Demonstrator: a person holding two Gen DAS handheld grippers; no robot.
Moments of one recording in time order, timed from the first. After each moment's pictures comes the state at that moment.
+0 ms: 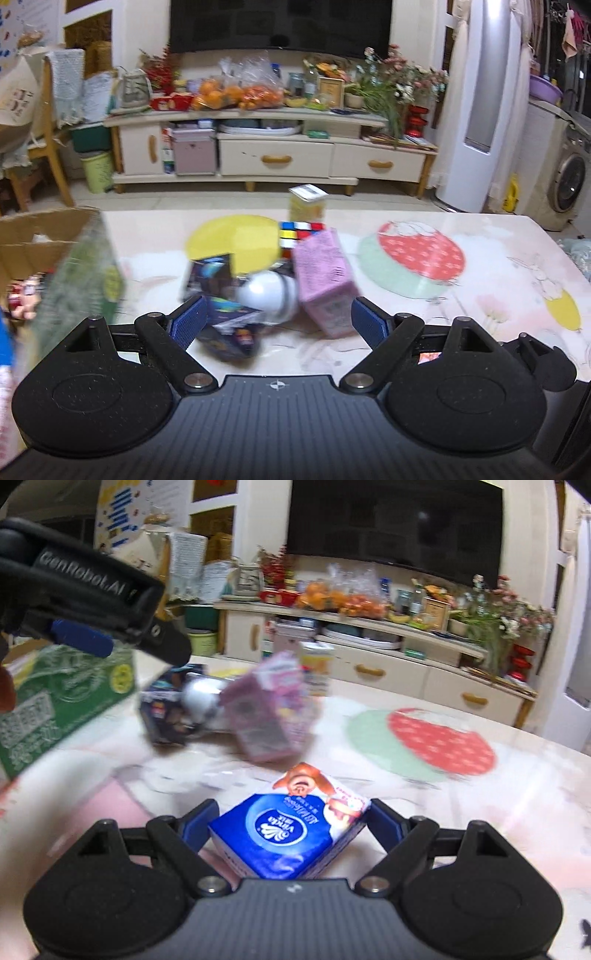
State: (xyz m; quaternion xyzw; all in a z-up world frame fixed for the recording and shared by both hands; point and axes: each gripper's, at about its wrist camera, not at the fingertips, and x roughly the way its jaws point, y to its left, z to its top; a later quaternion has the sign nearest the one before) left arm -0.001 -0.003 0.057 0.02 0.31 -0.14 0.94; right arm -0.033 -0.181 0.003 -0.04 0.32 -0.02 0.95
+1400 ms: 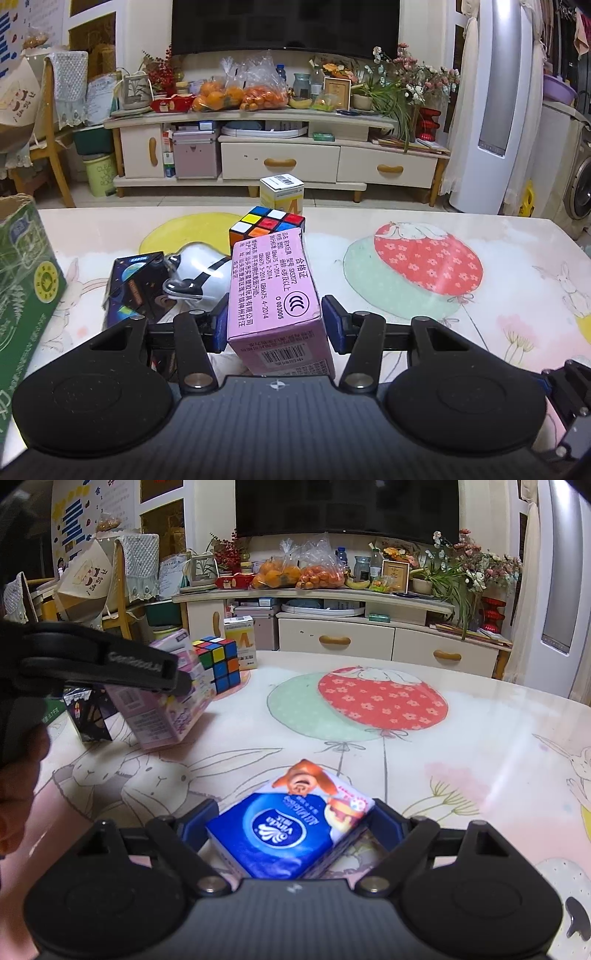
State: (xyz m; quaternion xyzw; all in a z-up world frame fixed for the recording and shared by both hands) left arm 0.036 -0.046 0.015 0.02 0.29 -0.11 0.95; right arm -0.030 -0.236 -0.007 0.02 0.35 -0.04 0.94
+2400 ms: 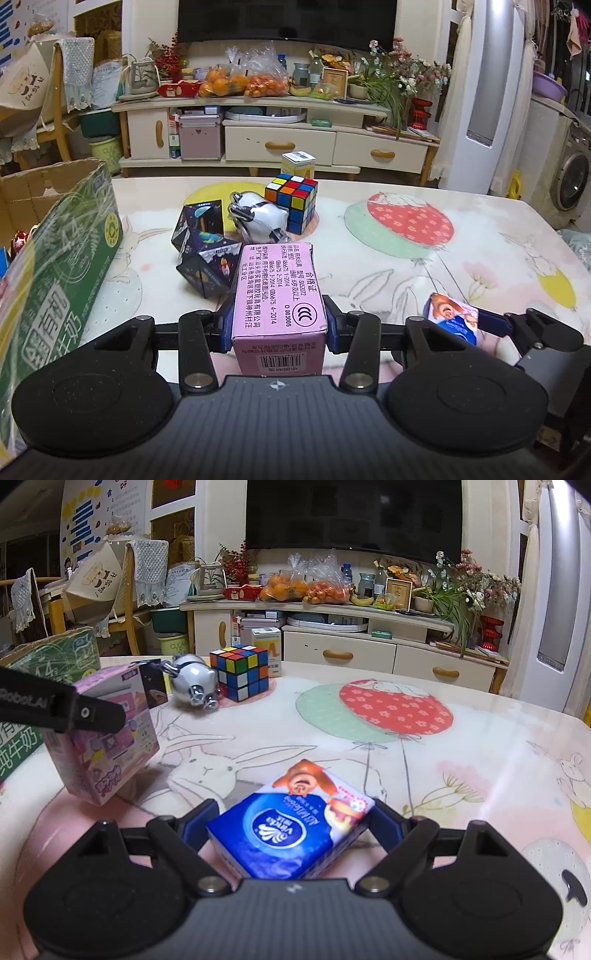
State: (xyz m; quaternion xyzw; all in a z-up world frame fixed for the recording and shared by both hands) left arm -0.040 0.005 0.032 0.01 0.32 -0.13 0.94; right arm -0.059 -0.197 0.002 0.01 0.33 -0.05 0.94
